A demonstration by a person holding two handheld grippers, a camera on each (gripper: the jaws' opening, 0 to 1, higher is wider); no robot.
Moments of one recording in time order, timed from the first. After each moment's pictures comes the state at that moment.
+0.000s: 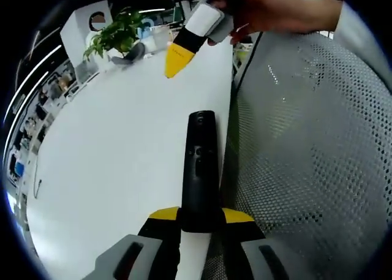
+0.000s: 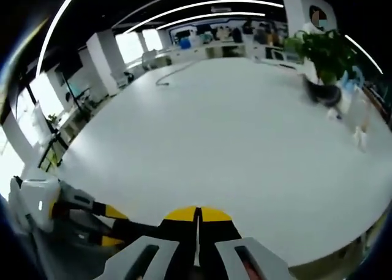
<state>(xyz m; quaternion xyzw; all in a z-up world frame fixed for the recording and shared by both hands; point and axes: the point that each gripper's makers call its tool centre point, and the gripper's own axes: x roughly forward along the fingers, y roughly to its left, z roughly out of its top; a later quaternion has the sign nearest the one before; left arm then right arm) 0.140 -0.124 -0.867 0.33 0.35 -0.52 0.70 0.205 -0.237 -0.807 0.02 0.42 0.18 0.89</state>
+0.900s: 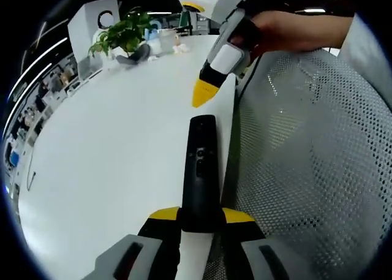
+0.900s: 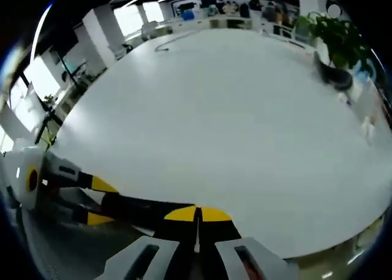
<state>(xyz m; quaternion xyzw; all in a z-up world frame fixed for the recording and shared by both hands) 0.143 -0.128 -0.865 0.30 0.35 -0.54 0.71 0.187 -0.245 -0.850 0.00 0.51 0.17 0.84</state>
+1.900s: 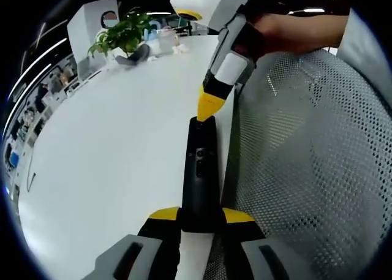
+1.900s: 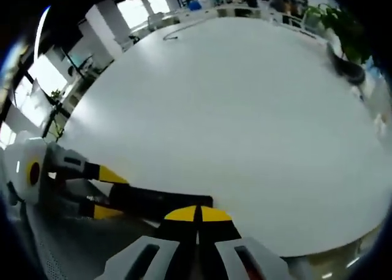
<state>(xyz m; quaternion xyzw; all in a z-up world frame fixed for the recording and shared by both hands) 0.144 -0.128 -0.866 0.30 0.35 -0.54 0.70 0.175 -0.225 -0.855 0.00 0.54 0.21 0.82</state>
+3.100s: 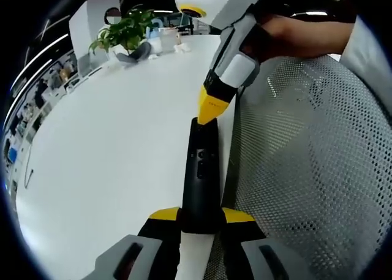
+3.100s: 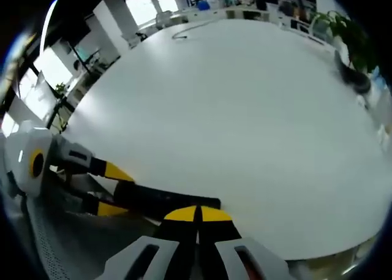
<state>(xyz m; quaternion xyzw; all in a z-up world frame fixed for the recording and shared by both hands) 0.145 -0.129 -0.865 0.29 0.36 -0.54 0.70 0.173 -0.217 -0.855 0.00 0.54 0.23 0.81</state>
